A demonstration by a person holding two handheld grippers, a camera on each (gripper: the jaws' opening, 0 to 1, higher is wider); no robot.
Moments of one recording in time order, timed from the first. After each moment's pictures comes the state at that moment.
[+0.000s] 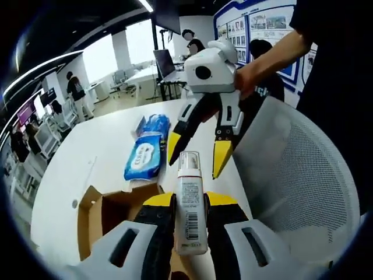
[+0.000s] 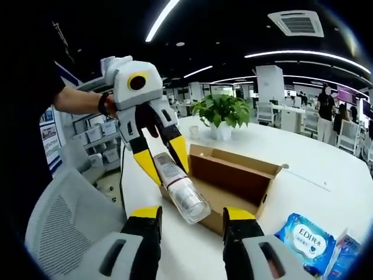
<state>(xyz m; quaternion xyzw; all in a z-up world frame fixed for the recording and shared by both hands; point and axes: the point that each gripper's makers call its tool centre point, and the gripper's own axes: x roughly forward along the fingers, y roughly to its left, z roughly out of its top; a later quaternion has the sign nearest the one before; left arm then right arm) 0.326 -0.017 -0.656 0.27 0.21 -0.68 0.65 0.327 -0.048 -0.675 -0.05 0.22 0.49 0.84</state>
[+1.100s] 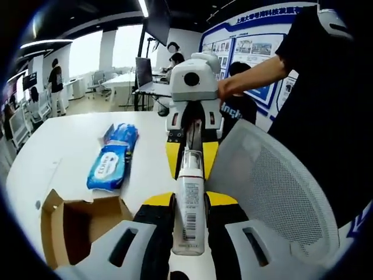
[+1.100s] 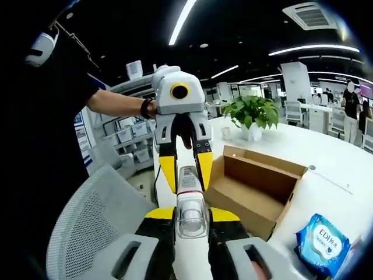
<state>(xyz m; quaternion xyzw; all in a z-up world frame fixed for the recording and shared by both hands) 0.285 -0.037 -0.651 0.17 0.25 -0.76 0.58 0.282 -0.045 -0.659 -0.02 0.22 0.59 0.78</state>
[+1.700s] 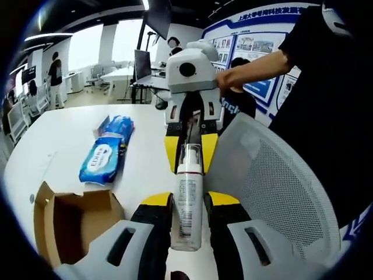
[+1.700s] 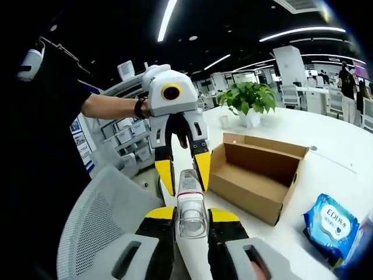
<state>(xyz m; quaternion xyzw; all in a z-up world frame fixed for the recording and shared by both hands) 0.274 -0.038 -0.668 0.17 0.27 -0.76 0.57 0.271 -0.052 -0.670 0.00 0.27 0.58 0.77</state>
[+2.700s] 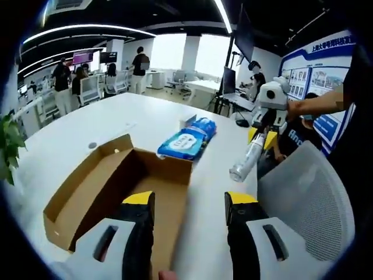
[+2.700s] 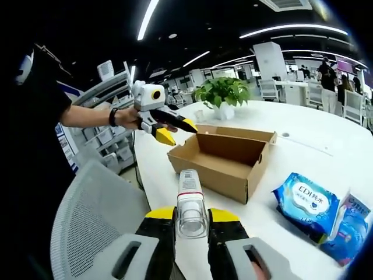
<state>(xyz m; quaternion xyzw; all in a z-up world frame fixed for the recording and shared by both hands) 0.372 0.041 -0.682 0.07 0.28 -0.53 0.80 0.283 -0.112 -0.688 0.00 0.30 0.51 0.81</state>
